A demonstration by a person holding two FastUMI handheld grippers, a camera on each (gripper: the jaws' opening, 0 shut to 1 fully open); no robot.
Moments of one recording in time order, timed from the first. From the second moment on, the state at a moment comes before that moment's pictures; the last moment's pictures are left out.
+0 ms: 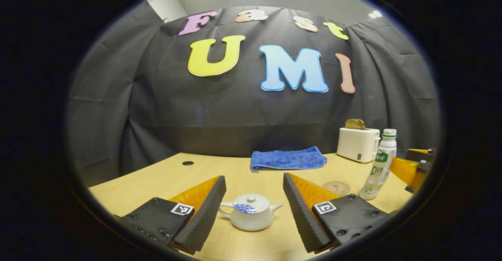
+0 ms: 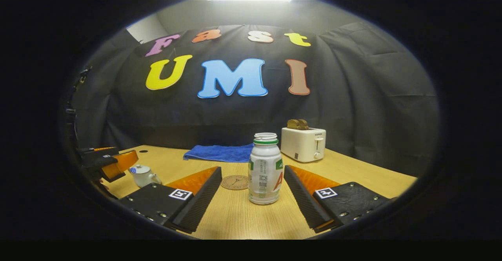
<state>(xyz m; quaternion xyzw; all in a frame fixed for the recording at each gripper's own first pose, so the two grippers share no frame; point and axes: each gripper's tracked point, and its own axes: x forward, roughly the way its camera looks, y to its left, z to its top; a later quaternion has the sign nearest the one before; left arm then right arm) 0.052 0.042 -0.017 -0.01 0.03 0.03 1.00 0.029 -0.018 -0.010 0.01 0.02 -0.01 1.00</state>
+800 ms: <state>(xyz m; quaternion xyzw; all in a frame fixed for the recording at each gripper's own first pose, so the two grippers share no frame) 0.090 0.049 -0.057 -0.01 0.09 0.03 1.00 0.035 -0.023 -0.036 0.02 0.05 -0.01 1.00</state>
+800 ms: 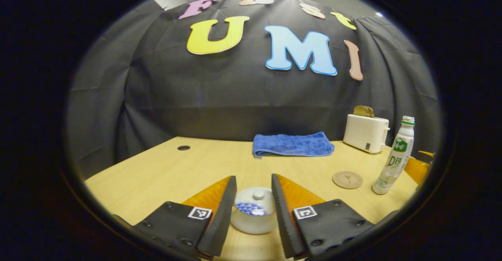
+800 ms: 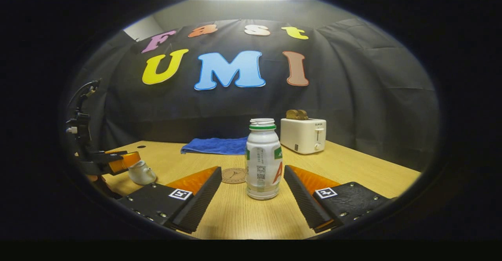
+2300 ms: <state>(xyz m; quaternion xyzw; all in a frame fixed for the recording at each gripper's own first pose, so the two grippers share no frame) 0.091 0.045 -0.031 -0.03 0.09 0.01 1.00 0.040 -0.033 -0.052 0.02 0.07 -0.03 1.00</state>
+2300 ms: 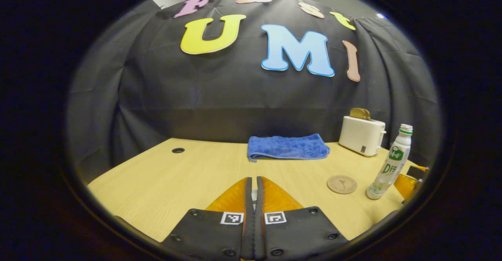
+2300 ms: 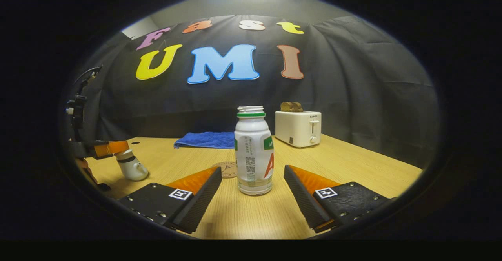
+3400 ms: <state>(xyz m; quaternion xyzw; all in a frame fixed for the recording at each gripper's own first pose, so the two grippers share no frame) 0.043 0.131 -0.021 -0.03 0.08 0.07 0.99 0.089 -0.042 -0.075 -0.01 0.13 -0.03 0.99</state>
